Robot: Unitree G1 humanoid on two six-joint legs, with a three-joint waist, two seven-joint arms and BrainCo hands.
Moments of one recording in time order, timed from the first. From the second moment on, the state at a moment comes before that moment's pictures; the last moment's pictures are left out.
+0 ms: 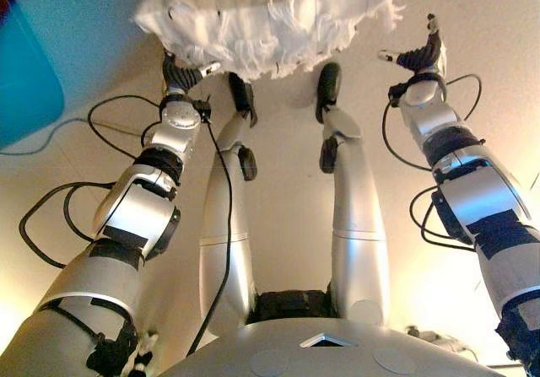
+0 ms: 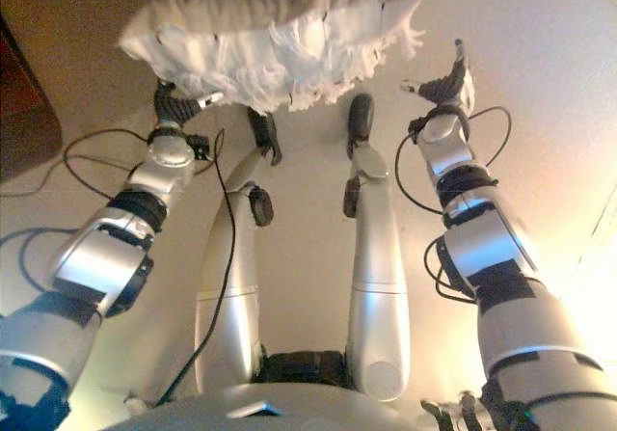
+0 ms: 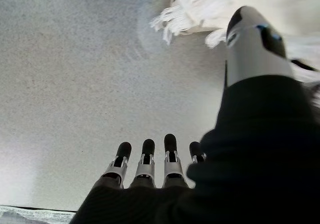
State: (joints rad) left arm -0.98 0.39 -0.50 1.18 -0.36 -0.19 0.50; right arm -1.10 -0.46 0.49 1.20 0.20 0.00 -0.53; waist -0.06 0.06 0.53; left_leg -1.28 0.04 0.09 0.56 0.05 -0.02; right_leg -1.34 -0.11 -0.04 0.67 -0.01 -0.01
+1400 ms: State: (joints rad) left arm -1.25 0.88 -0.82 0.92 -0.50 -0.31 -0.17; right arm -1.24 -0.86 0.72 0.72 0.59 -0.29 0.30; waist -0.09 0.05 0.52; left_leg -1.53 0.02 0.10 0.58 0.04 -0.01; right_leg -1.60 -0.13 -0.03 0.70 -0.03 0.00
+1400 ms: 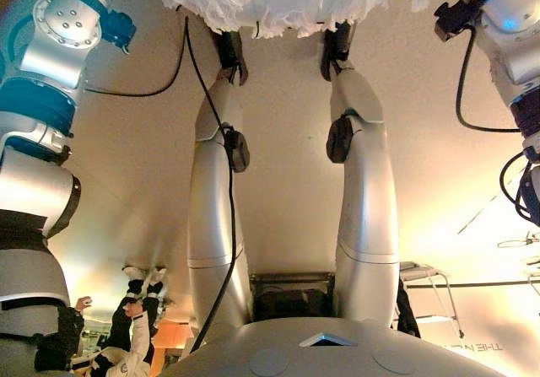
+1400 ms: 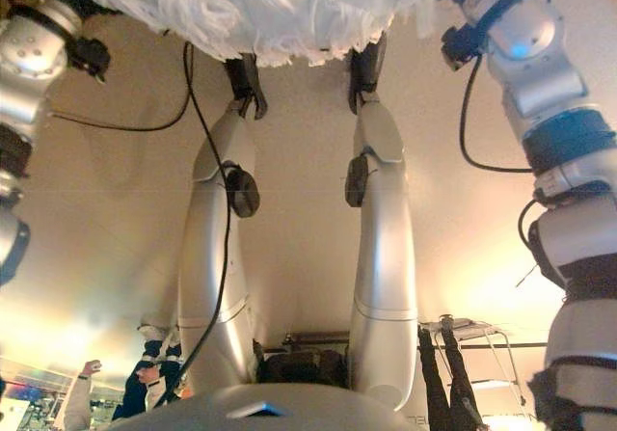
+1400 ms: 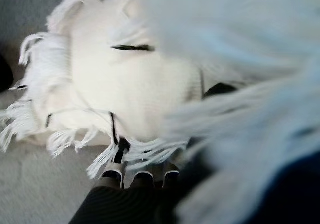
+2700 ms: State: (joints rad) left arm -0.37 0.68 -0.52 0.49 -0.73 -0.39 -0.25; right arm -0.32 -0.70 0.36 0.35 0.53 -0.37 0.20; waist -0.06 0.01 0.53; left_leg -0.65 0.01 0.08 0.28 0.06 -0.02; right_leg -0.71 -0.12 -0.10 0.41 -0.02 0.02
